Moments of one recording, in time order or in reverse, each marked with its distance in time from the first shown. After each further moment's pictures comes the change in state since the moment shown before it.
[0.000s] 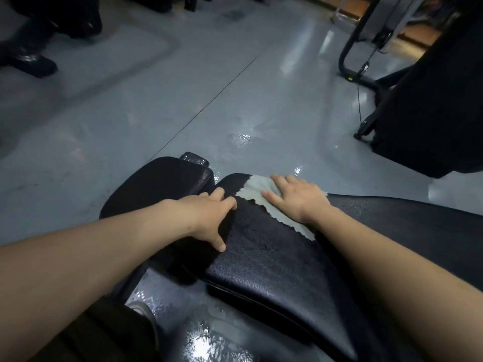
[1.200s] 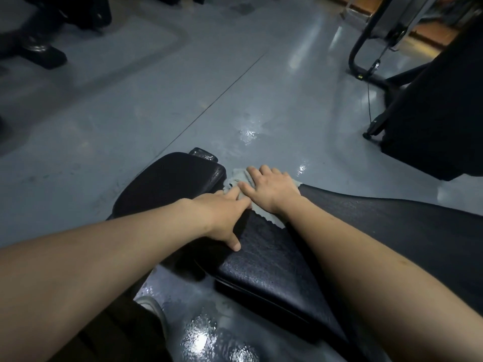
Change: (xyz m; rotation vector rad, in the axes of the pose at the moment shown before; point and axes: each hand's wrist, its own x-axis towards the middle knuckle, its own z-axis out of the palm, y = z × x) left_hand 0.001 -0.006 0.004 0.001 0.023 0.035; right_hand 0.047 -0.076 0.007 -0.051 0.050 -0.090
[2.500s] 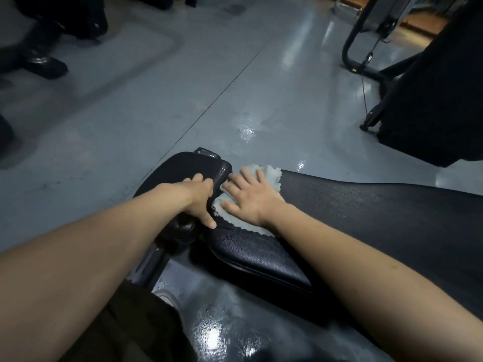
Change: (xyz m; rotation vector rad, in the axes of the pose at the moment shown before) left_hand -0.007 -0.069 0.011 -0.142 -0.033 -0.282; right_hand -0.032 -0.061 0.006 -0.109 -0.039 -0.238
